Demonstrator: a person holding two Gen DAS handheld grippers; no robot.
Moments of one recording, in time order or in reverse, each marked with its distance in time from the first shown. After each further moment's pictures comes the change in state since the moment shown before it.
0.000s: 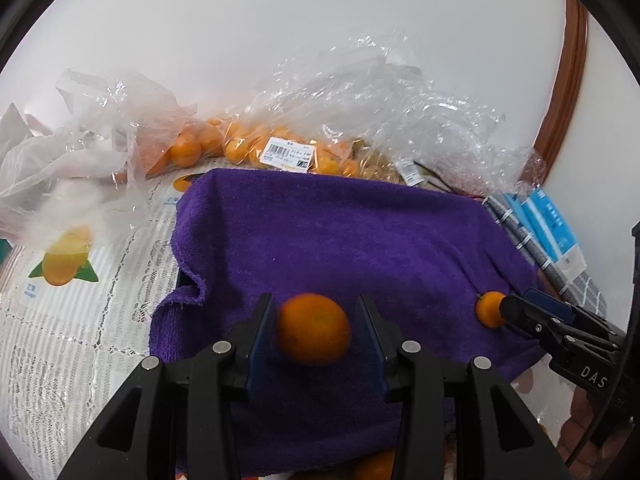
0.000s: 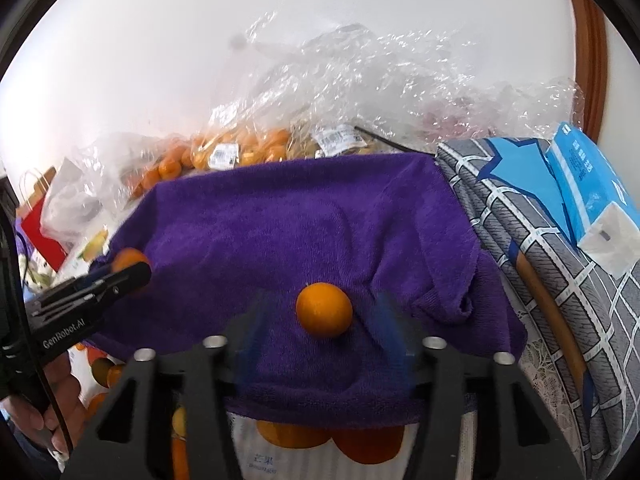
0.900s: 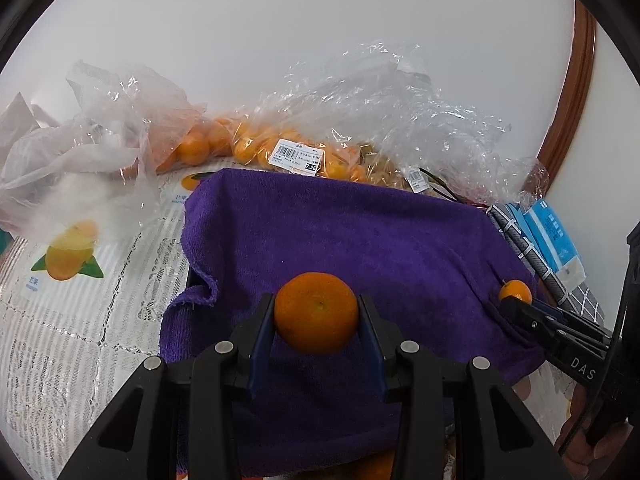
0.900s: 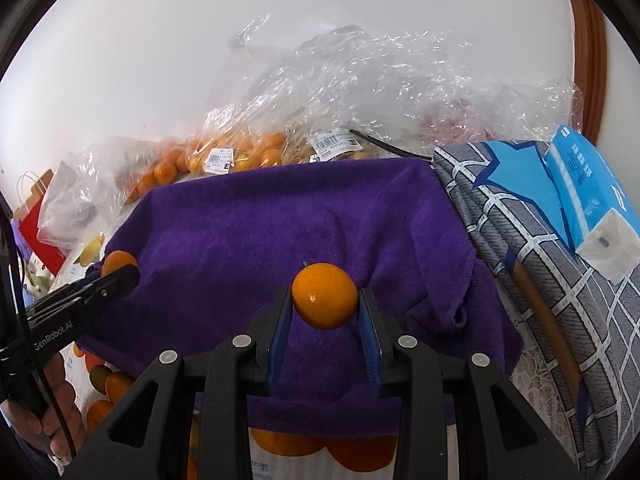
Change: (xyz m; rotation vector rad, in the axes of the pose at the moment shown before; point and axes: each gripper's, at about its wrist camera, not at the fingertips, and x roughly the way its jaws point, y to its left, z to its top) left arm -0.001 0.006 0.001 -0.031 0.001 0.009; right arm 0.007 -0.001 0.005 -0.007 0.027 -0.003
